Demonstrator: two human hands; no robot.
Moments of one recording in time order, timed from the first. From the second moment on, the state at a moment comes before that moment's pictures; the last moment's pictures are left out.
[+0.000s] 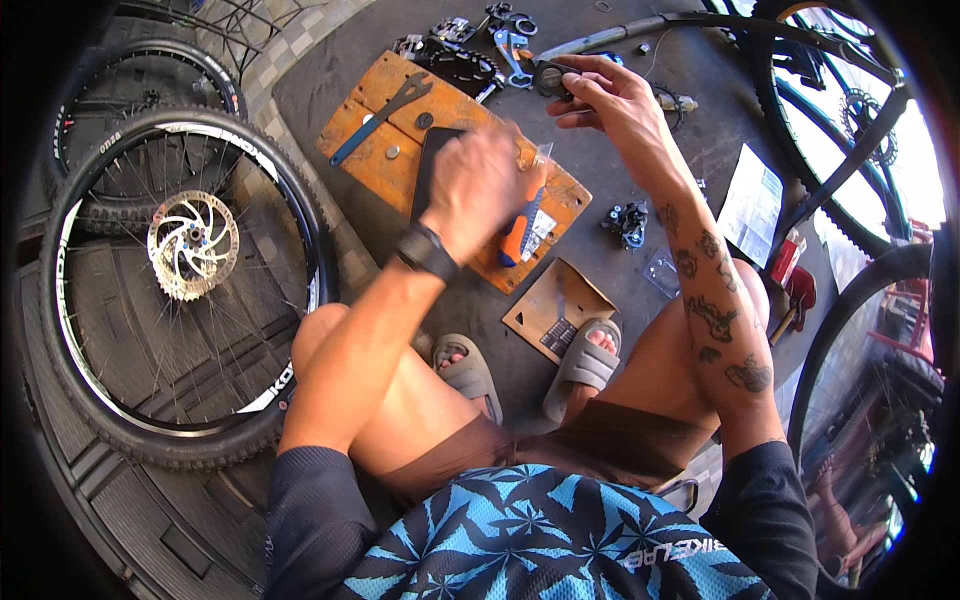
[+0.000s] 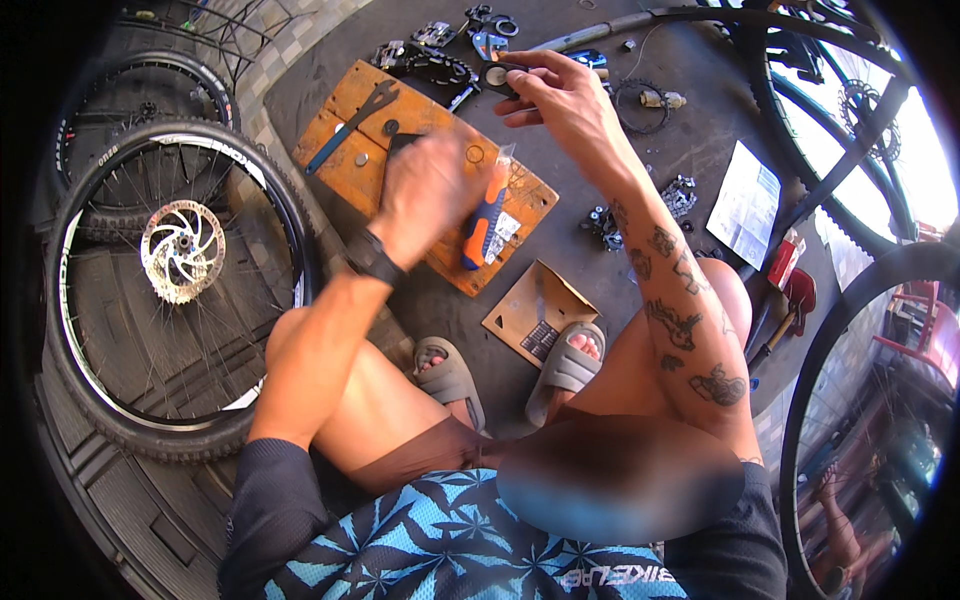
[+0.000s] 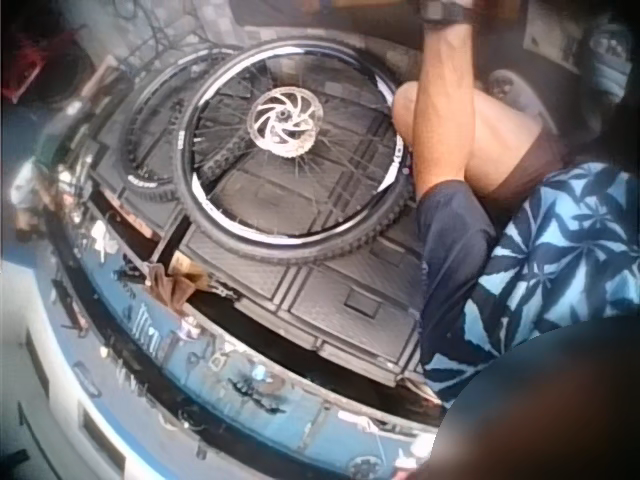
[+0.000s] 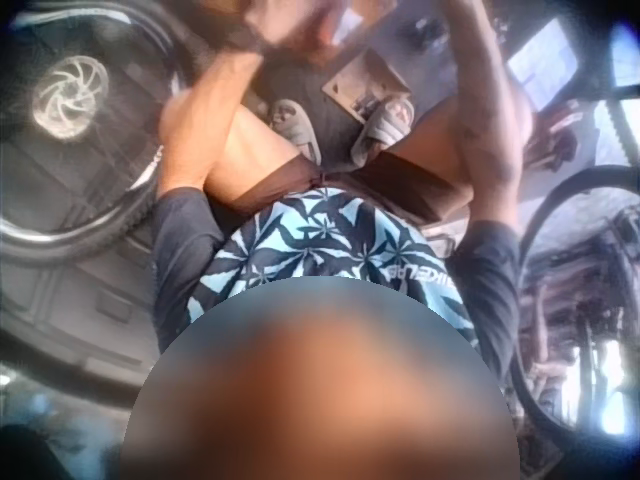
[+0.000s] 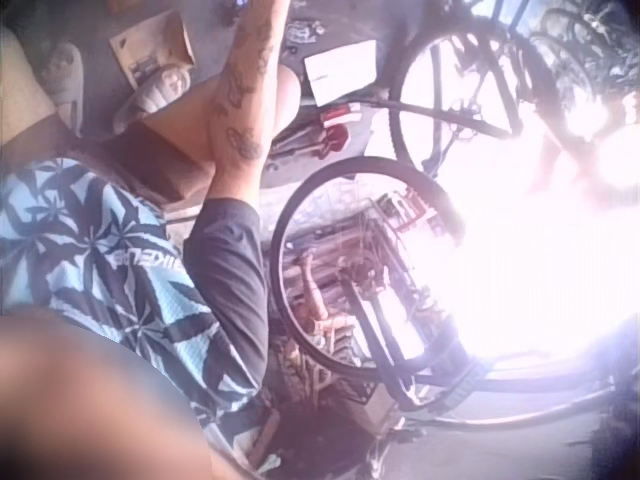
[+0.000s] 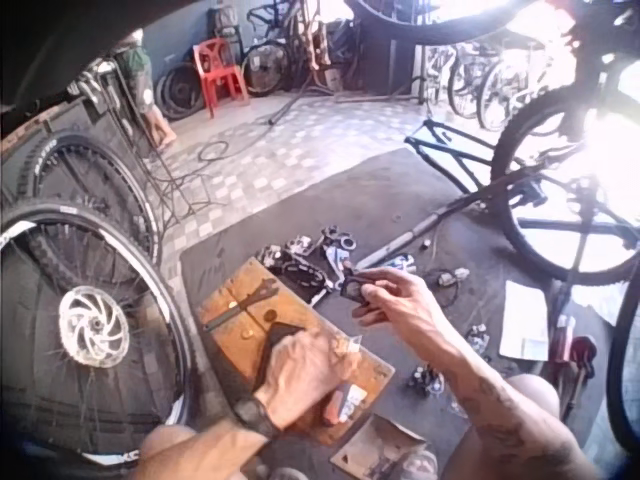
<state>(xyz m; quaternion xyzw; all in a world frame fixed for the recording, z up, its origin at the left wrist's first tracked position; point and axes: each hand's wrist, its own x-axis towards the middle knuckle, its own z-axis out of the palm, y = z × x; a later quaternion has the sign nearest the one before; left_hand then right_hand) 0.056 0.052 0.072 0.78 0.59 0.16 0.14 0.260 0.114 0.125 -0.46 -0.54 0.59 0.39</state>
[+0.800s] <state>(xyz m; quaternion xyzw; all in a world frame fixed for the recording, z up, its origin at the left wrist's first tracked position) 0.059 0.034 0.164 0.67 0.55 0.40 0.29 0.243 0.099 0.154 -0.40 -0.52 0.58 0.48</state>
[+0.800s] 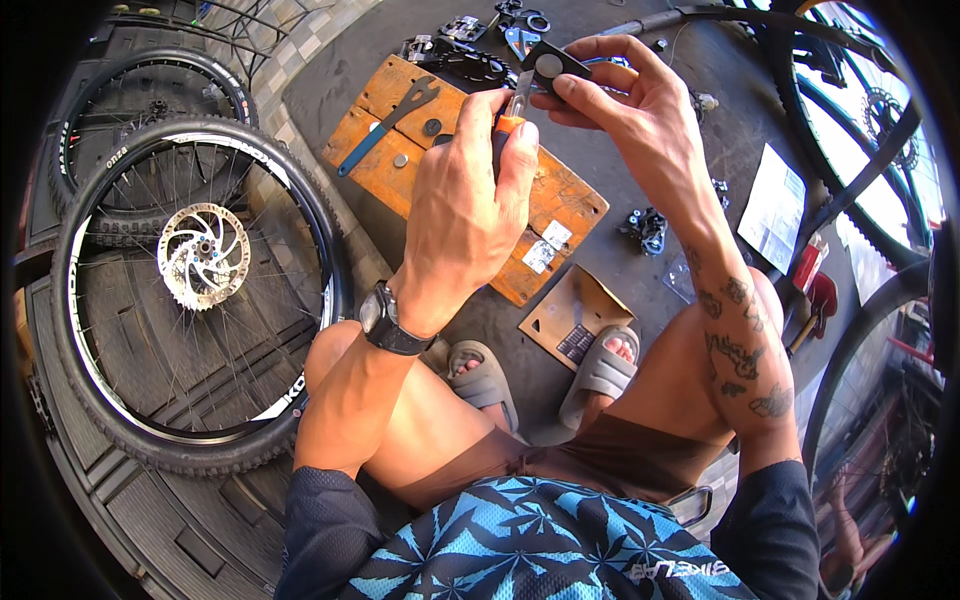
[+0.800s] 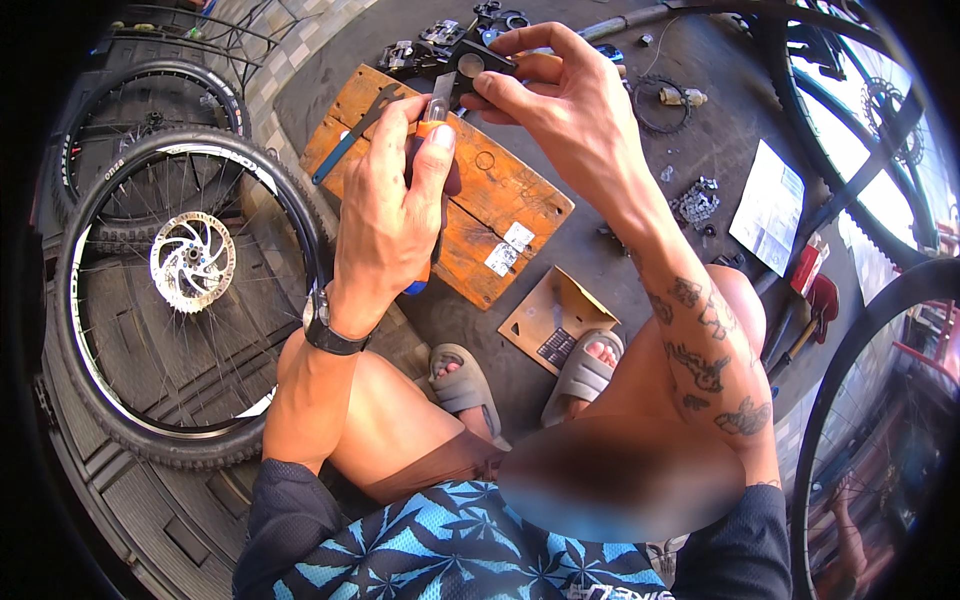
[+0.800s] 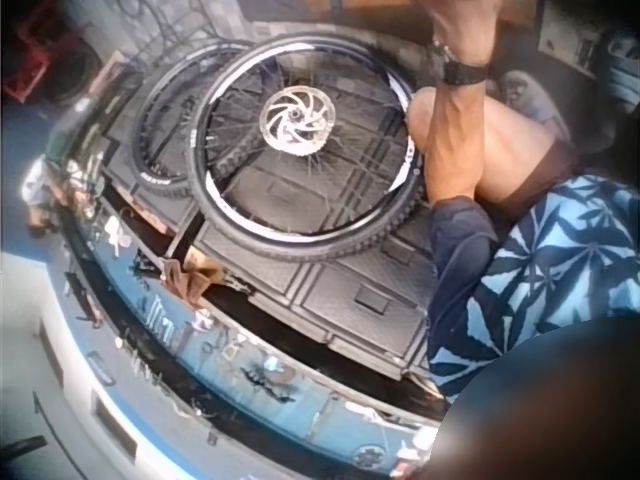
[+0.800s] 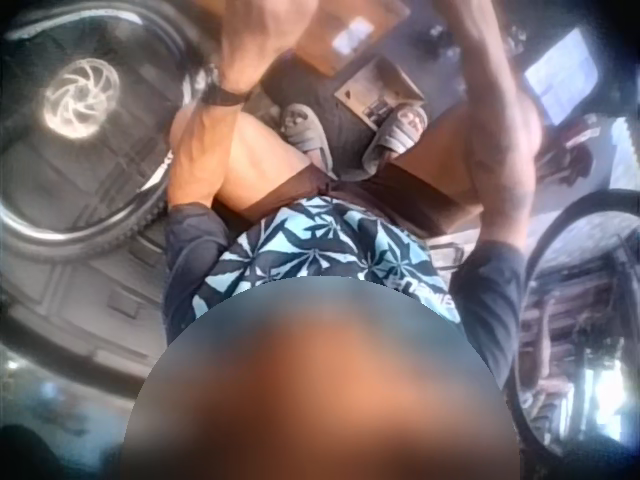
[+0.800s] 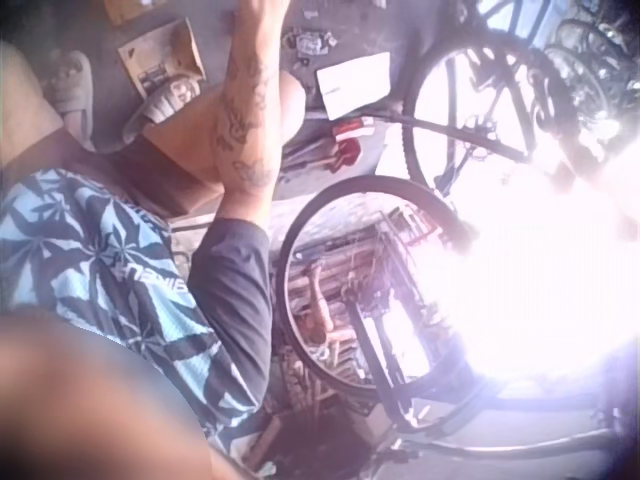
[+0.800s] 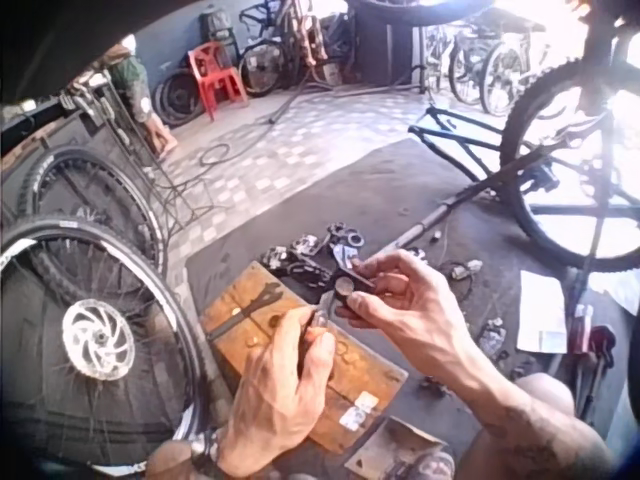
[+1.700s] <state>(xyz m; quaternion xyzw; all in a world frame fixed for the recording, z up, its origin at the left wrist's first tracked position) 0.056 0.036 0.164 0.63 0.62 0.32 0.35 0.237 0.090 0.133 -0.45 -0.61 0.49 0.43</state>
